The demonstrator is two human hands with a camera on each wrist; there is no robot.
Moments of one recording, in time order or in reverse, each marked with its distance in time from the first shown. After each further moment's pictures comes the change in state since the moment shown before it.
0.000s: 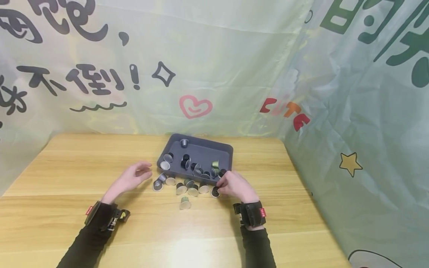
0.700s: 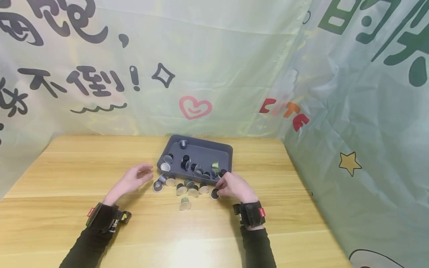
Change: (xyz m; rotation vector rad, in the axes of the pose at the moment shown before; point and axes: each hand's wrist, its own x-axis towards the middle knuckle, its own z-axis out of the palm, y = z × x) left_hand -0.003 0.003 0.004 0.046 0.012 0.005; right_hand 0.003 -0.001 0.005 -0.077 0.012 0.019
